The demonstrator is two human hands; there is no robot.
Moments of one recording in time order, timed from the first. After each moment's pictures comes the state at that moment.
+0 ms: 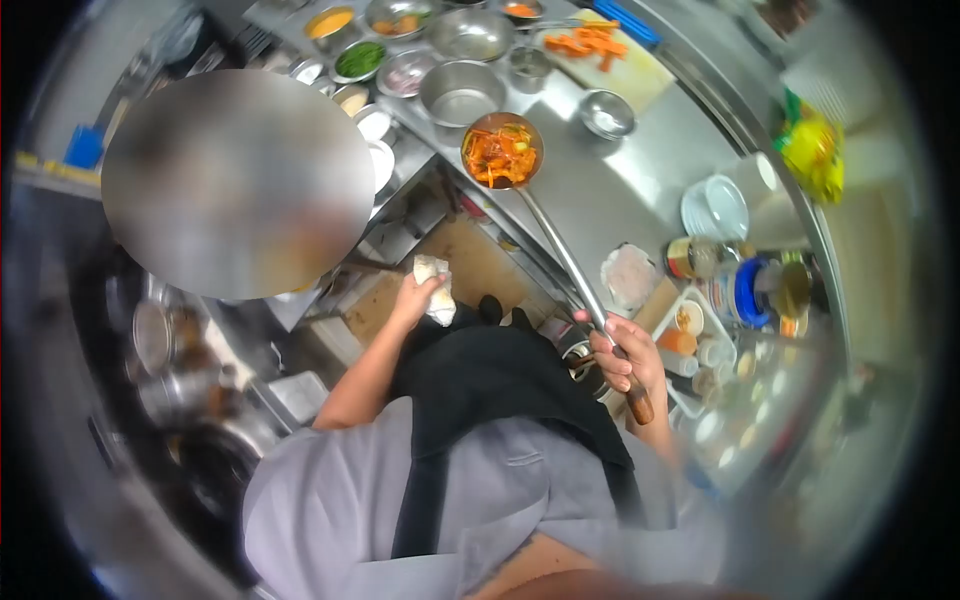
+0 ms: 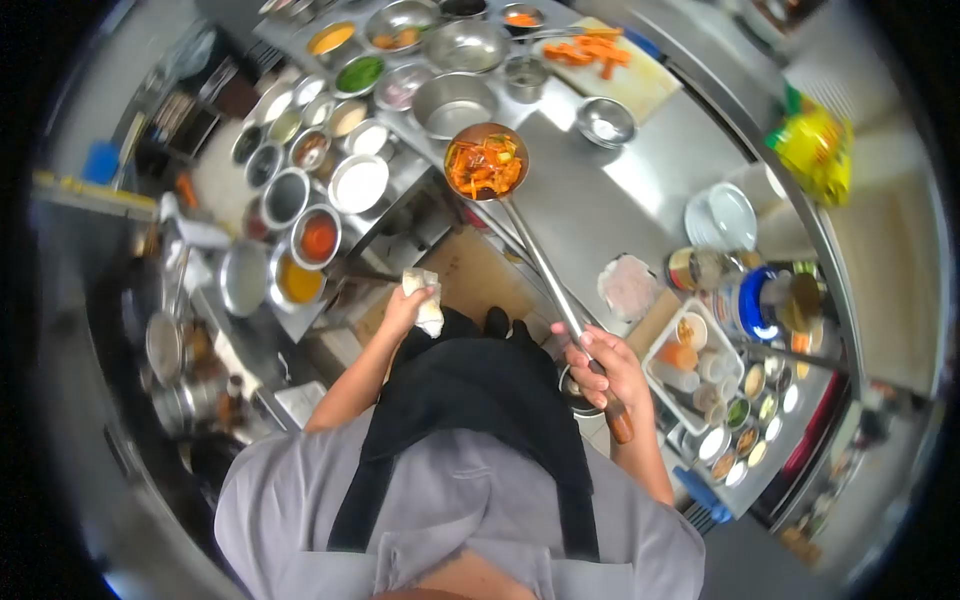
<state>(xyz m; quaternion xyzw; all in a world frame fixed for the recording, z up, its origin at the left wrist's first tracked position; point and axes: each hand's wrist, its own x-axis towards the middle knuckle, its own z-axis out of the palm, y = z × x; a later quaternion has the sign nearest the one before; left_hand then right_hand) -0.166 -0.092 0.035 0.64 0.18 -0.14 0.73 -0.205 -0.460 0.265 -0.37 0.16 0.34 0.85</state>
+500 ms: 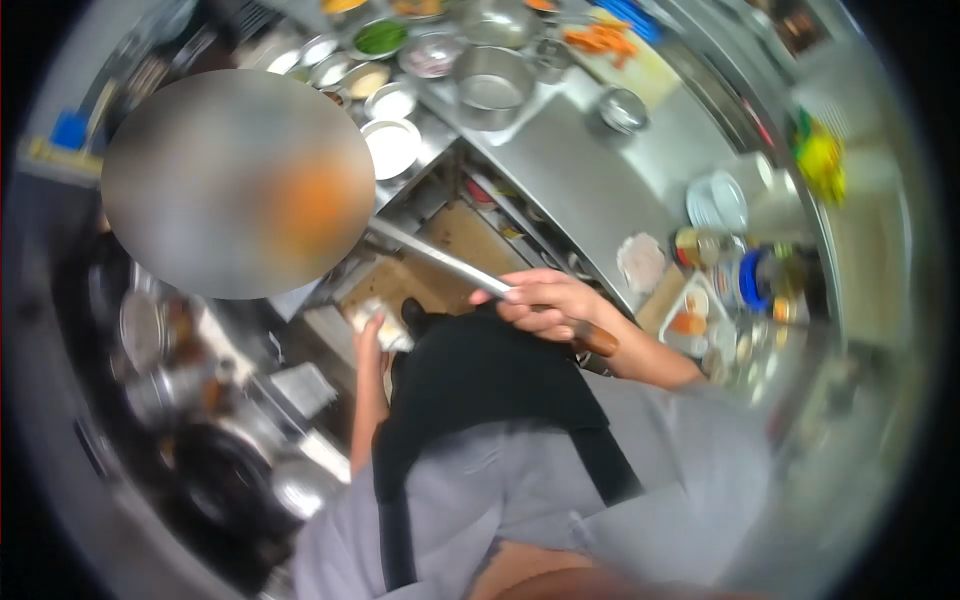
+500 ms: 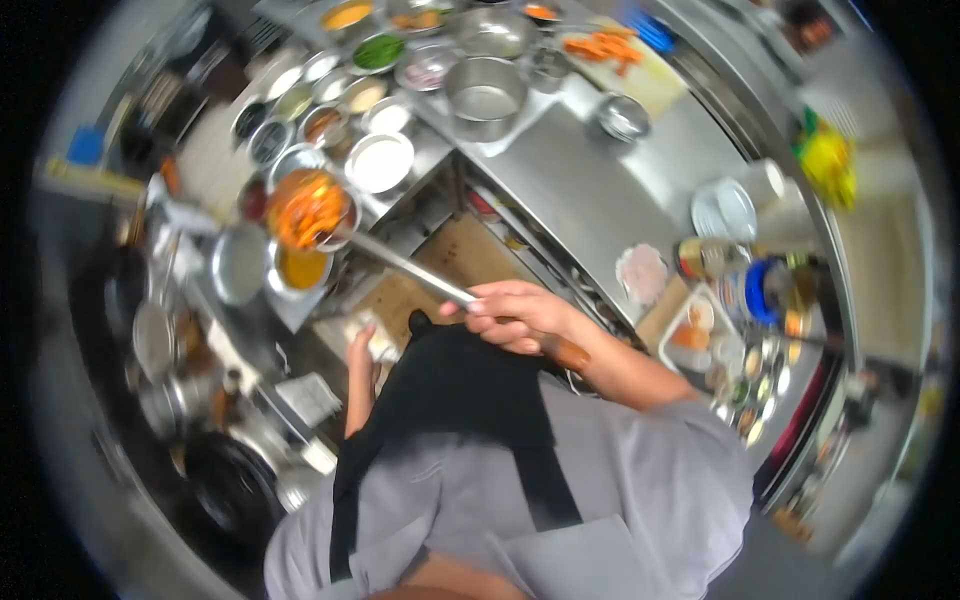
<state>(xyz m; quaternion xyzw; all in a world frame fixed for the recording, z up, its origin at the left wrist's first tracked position) -0.307 0.037 -0.002 0.41 0.39 0.04 0.82 -0.149 -0.282 0.271 -0.28 0.05 0.61 0.74</state>
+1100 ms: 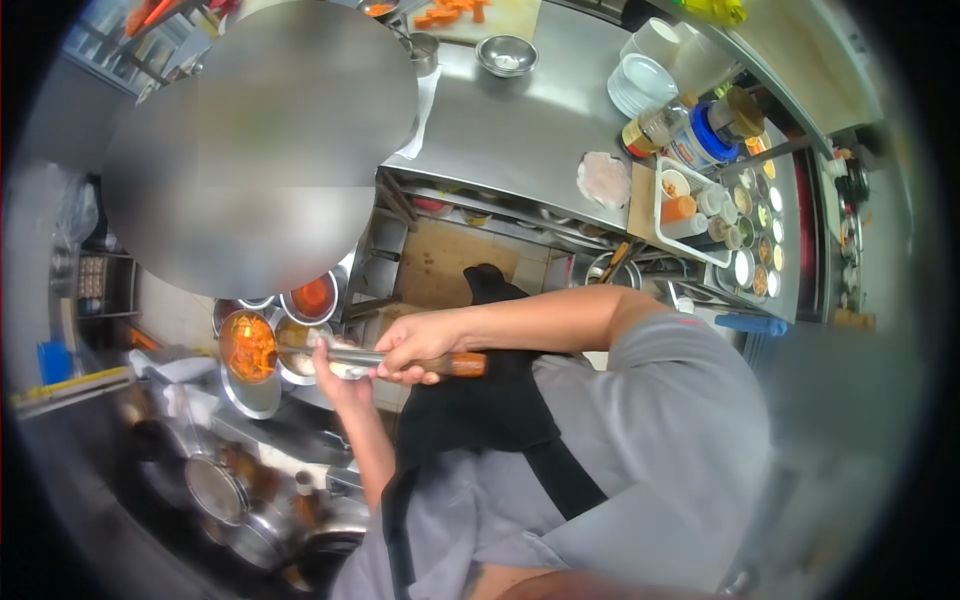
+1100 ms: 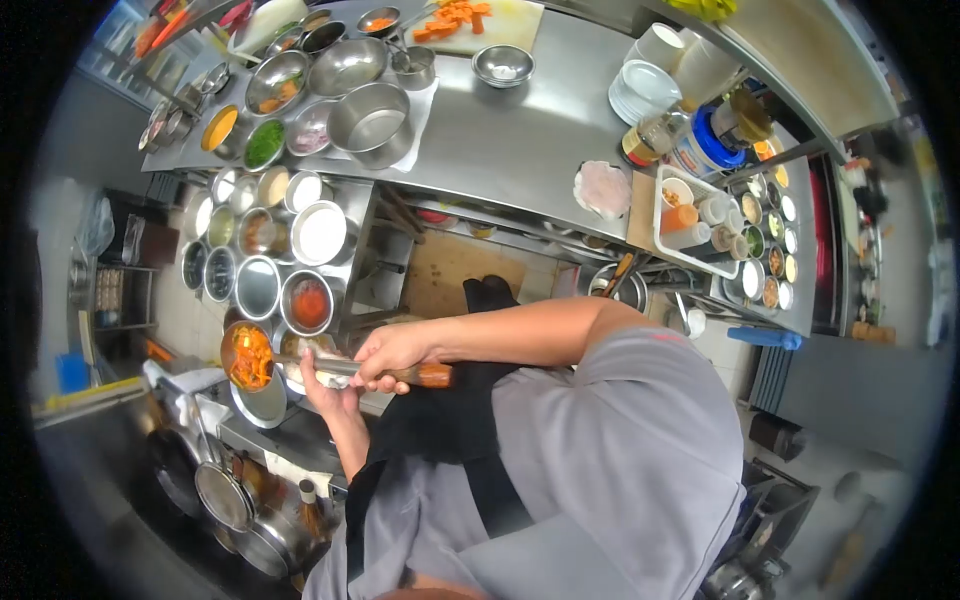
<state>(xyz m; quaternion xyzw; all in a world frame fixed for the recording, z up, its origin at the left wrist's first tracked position) -0.200 0.069 0.167 0.40 0.32 0.02 0.86 -0.170 -0.129 0.212 -0.28 -0.04 0.60 0.75</state>
